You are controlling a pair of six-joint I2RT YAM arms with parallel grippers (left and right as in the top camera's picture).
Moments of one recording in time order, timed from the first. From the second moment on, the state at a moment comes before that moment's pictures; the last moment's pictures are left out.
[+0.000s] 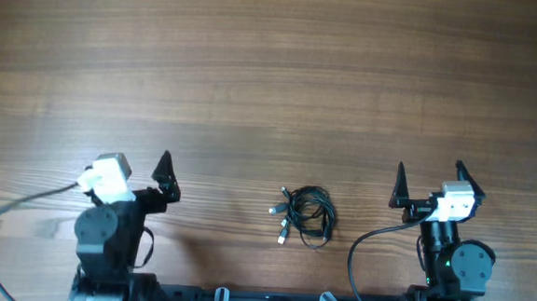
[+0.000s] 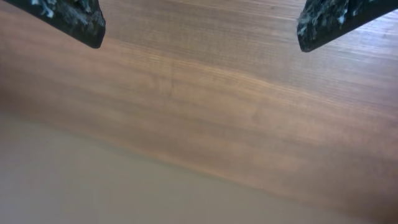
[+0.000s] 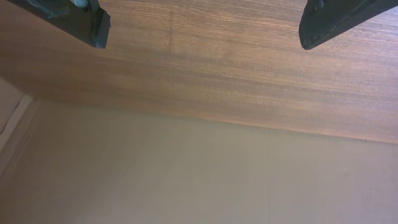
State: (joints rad) left arm 0.03 0.23 0.28 -0.36 0.00 -0.27; right arm -0.05 0.02 0.01 0.00 -0.10 -0.12
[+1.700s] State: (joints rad) left arm -0.03 0.86 0.62 -0.48 0.00 -0.25; right arm -0.05 0.02 0.01 0.00 -0.09 -0.12
